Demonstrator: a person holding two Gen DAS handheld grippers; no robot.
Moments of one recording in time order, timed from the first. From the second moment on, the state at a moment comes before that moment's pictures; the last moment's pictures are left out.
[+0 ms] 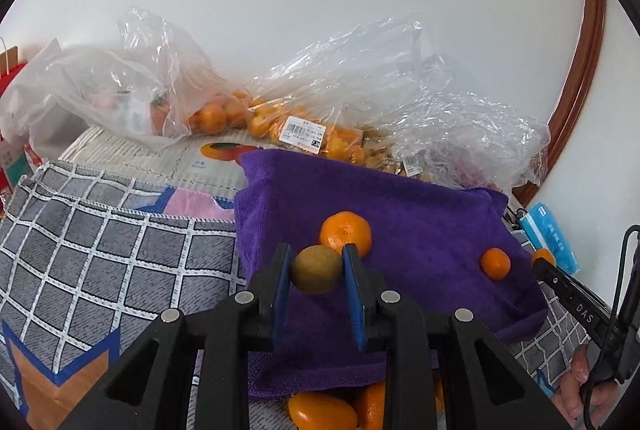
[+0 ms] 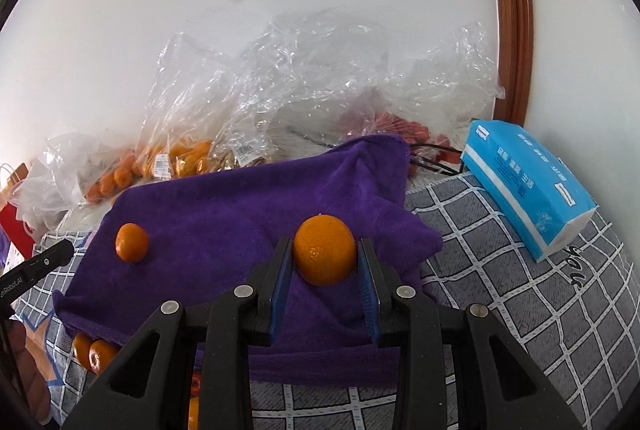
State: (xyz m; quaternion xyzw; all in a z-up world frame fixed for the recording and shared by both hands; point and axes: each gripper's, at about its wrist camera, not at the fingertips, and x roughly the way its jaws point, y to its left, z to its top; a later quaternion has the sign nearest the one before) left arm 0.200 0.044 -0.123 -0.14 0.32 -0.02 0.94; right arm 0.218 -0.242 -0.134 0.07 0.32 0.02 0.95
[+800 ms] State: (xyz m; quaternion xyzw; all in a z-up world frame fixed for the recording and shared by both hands) left arm 0.210 0.029 -0.141 -0.12 0.36 -0.03 0.93; right arm 0.230 -0.228 -0.161 0.06 0.37 0.04 0.93
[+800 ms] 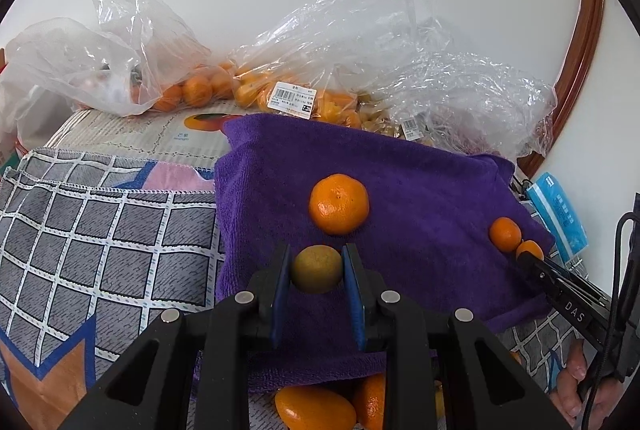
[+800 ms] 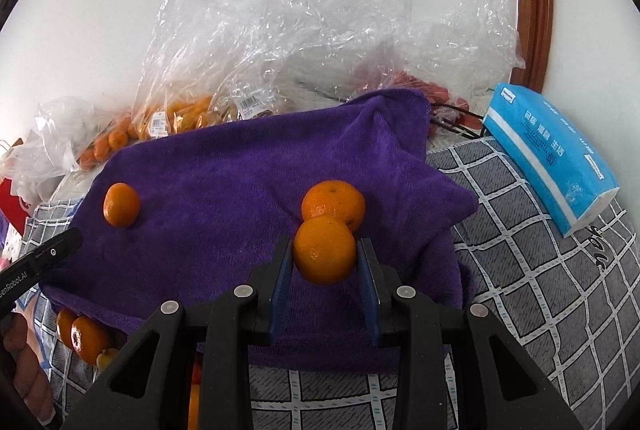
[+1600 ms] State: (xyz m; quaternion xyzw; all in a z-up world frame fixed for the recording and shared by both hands) left arm 0.215 0.024 -0.151 -0.10 0.38 -0.03 0.92; right arm 0.235 -0.228 -0.167 0.05 0.39 0.03 0.92
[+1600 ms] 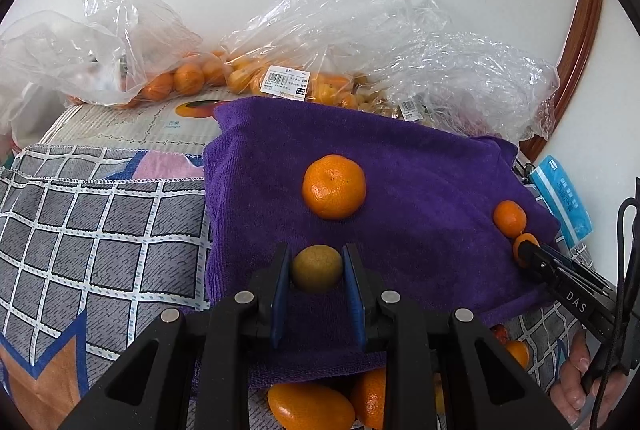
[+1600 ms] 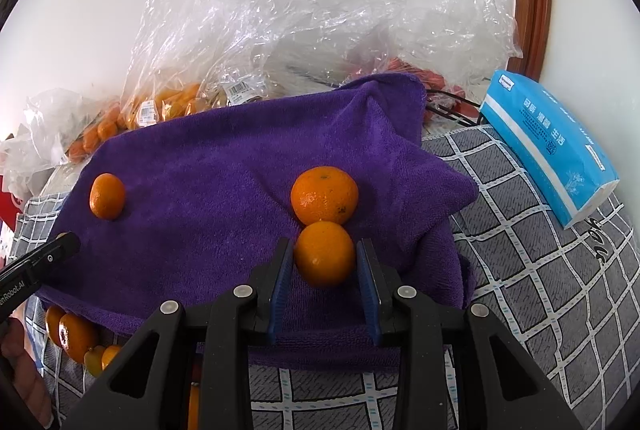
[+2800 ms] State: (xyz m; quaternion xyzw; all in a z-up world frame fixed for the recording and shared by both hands) left arm 0.197 0.025 -0.128 -0.12 0.32 -0.03 0.94; right arm 0.201 -0.219 -0.130 0.03 0.28 0.00 0.96
